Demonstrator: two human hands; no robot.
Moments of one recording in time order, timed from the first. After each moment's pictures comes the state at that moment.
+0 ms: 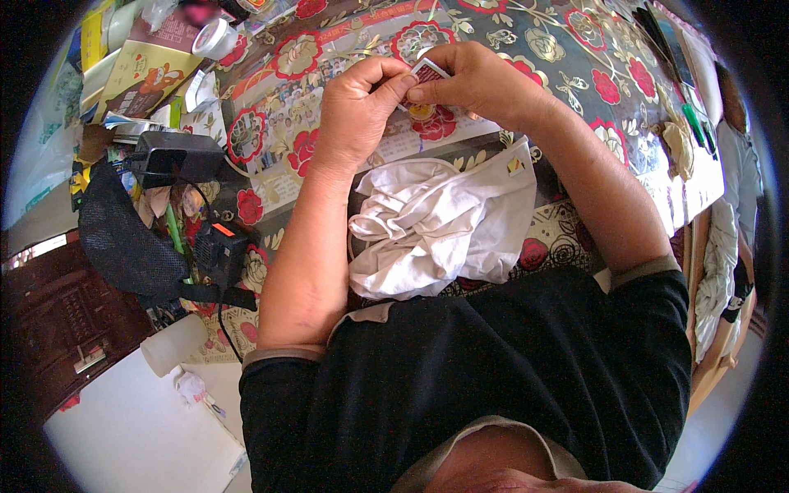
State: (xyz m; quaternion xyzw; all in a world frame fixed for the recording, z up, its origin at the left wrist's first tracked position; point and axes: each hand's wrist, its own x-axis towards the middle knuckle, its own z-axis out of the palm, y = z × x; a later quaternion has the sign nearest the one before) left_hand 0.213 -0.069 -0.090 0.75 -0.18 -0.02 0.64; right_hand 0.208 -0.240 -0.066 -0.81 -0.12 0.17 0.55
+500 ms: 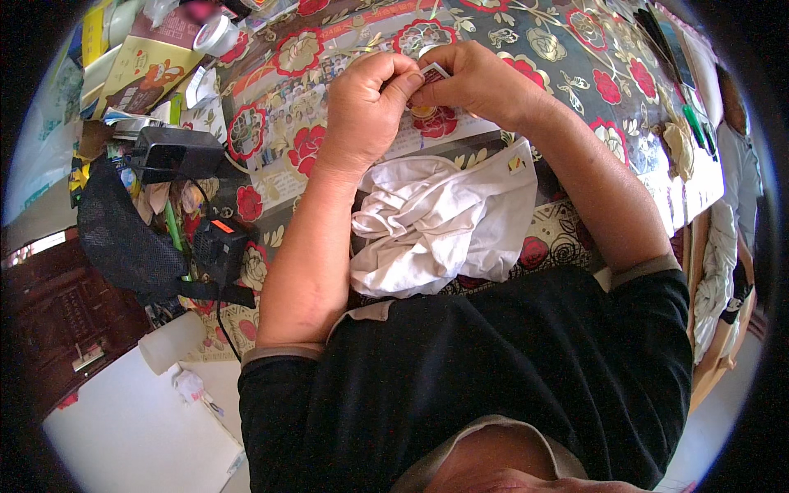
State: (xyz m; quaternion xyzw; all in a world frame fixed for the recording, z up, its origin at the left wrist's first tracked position) left_hand 0.211 -0.072 -0.086 0.81 -0.26 0.07 0.52; right_hand 0.206 -0.238 -0.064 -0.78 -0.12 0.19 0.58
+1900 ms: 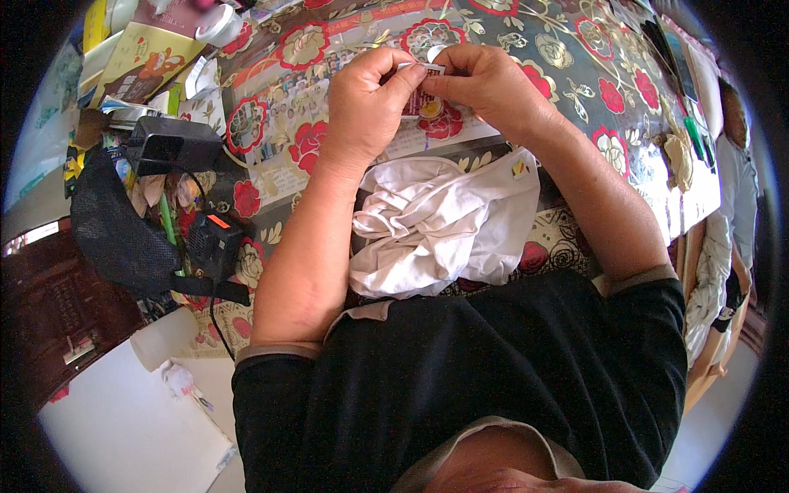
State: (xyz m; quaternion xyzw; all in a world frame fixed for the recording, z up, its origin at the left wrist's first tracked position) left_hand 0.213 -0.074 -0.092 0.77 -0.18 0.05 0.61; right_hand 0.201 -0.236 -0.071 -0.79 -0.08 0.13 0.60
